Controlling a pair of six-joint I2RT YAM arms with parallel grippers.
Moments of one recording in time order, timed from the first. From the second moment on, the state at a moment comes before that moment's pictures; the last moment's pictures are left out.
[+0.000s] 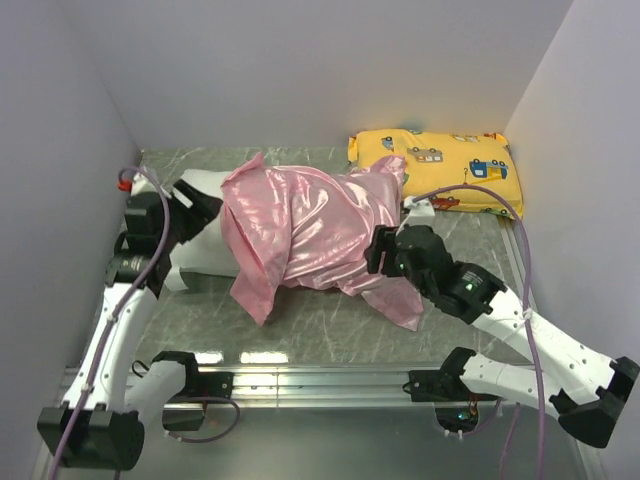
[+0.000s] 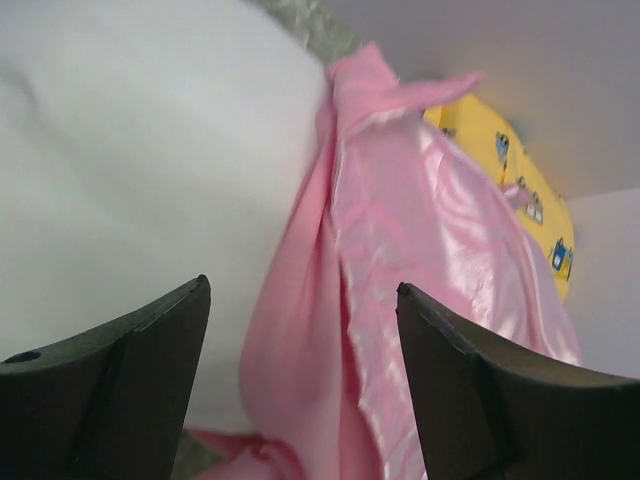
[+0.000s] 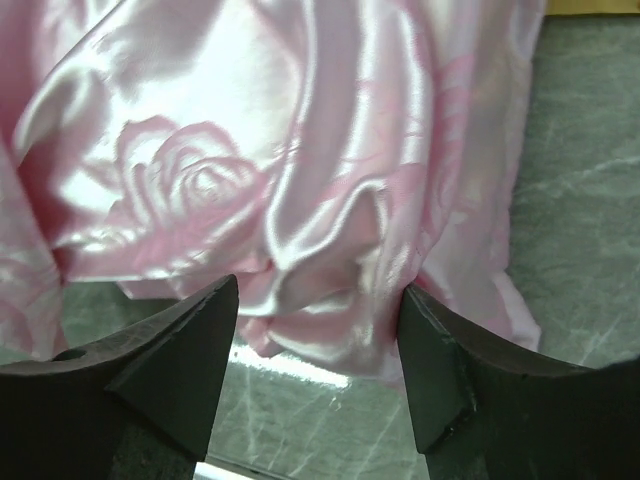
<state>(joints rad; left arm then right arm) -0.03 0.96 0.96 -0.35 0.07 -0.75 0.79 0.91 0.94 -0.60 0.41 0.56</state>
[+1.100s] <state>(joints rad) -0.16 0.77 0.53 -0.29 -0.08 -0.93 1.29 1.74 1.21 -0.46 1.01 0.66</state>
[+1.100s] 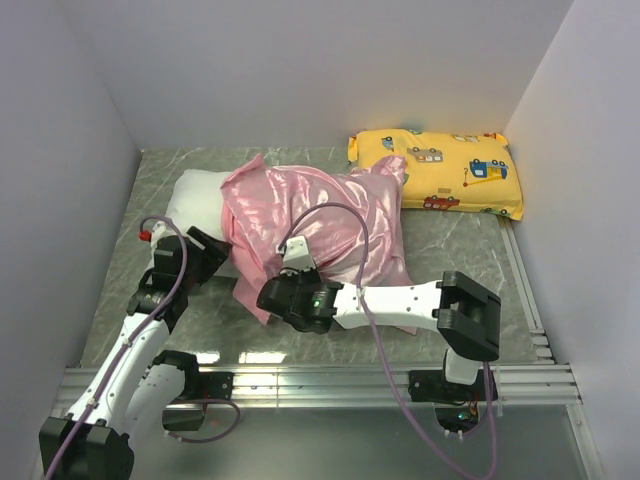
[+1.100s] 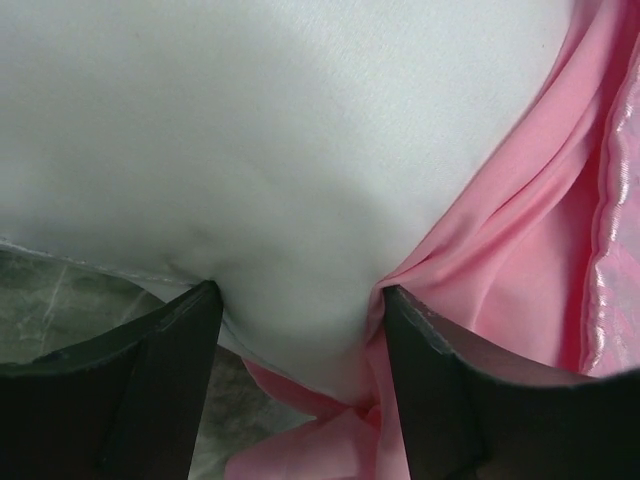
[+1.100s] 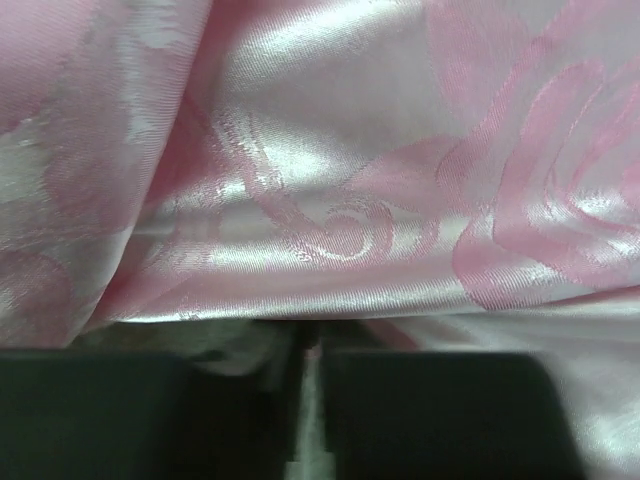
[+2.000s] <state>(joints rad) -0.17 0.84 1.13 -0.42 -0.05 -0.75 0.85 1.49 1.34 -0.44 0.49 0.48</state>
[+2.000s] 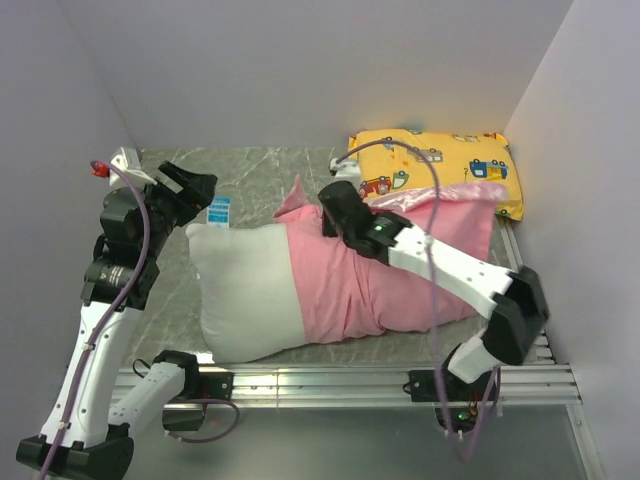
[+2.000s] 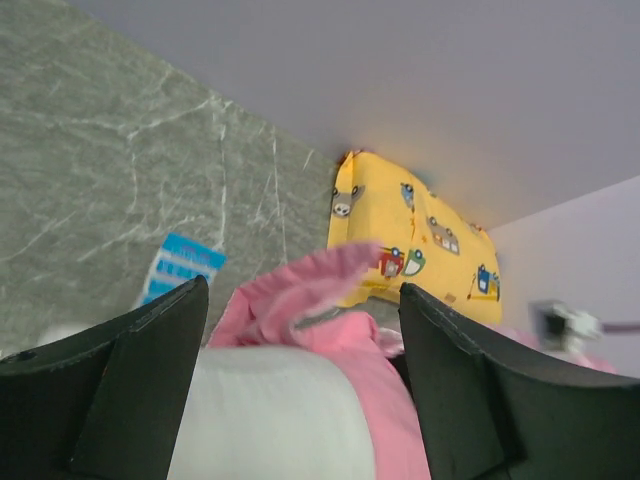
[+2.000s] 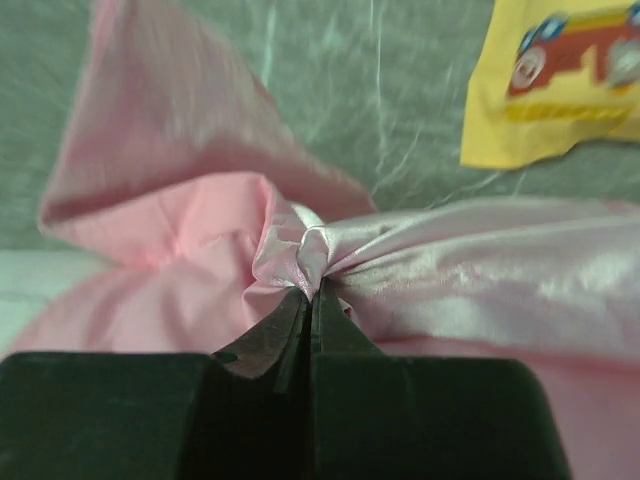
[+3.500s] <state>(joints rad) -0.48 1.23 0.93 -0.34 -0.23 -0.65 0.69 1.53 1.42 -0.53 0.27 0.40</state>
